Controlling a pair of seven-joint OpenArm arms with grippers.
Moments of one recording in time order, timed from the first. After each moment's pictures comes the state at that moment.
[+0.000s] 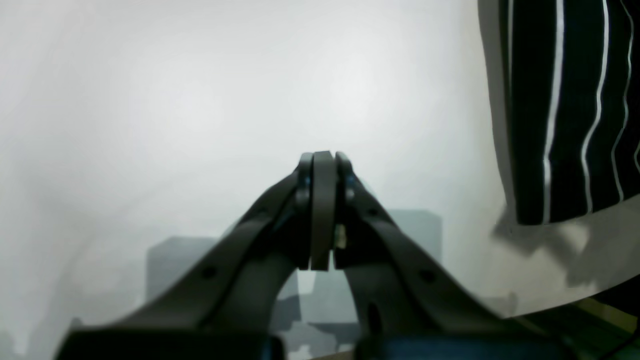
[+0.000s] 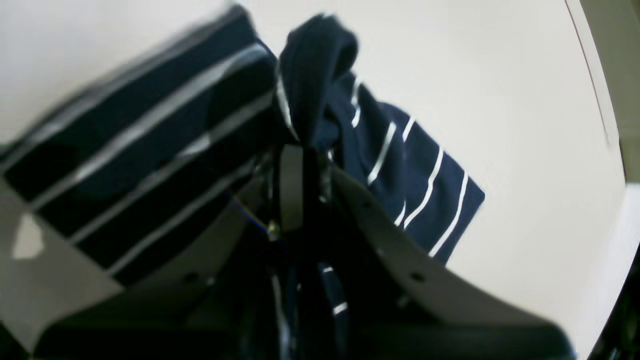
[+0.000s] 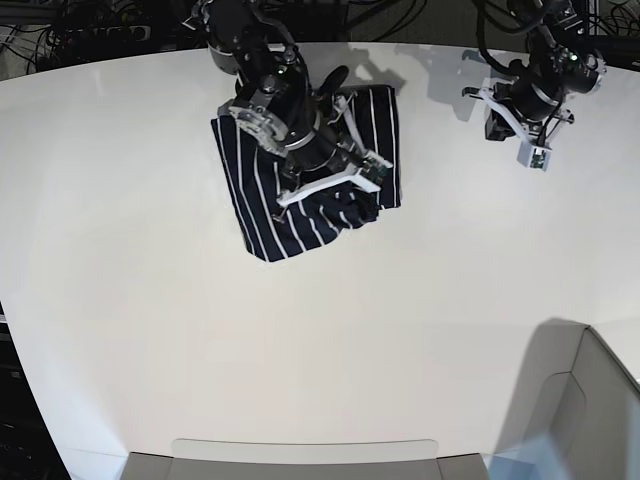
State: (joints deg) left arm 21.1 -3.5 -34.0 112.0 -28.6 -36.3 68.5; right arm -5.6 -1.0 -34.0 115.4 -19.9 32.6 -62.6
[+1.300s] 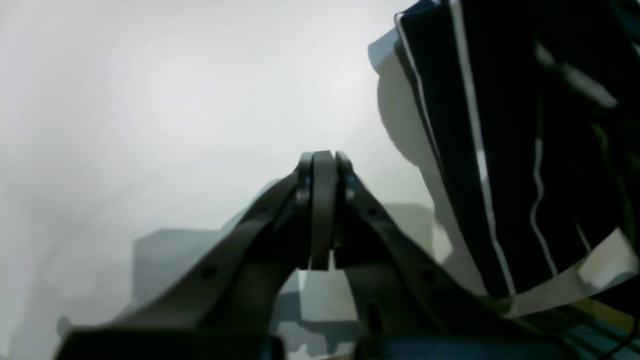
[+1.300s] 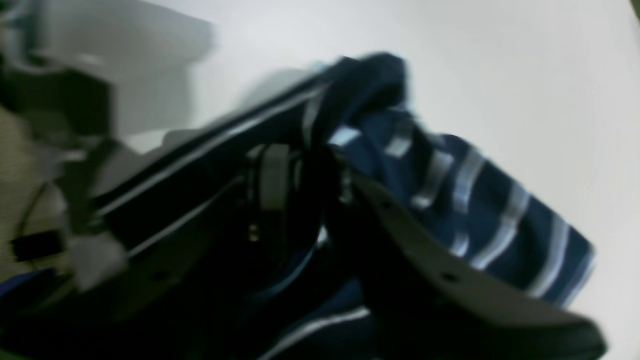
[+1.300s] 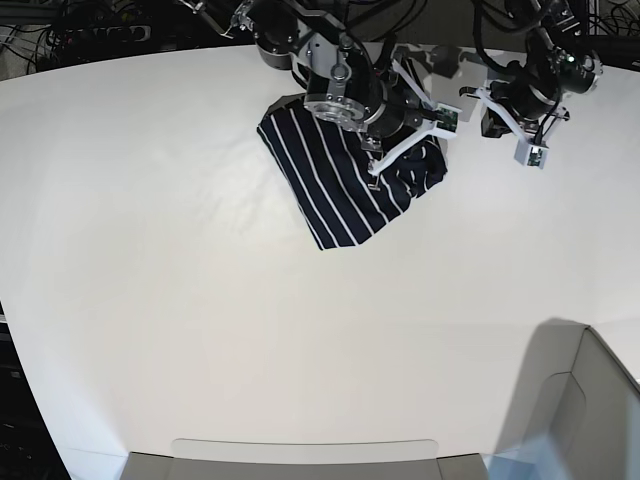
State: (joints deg) left arm 20.8 -3.2 -33.7 110.0 -28.5 -36.3 68.5; right arm -1.4 -1.9 -49.3 103.2 -13.9 32.9 -57.4
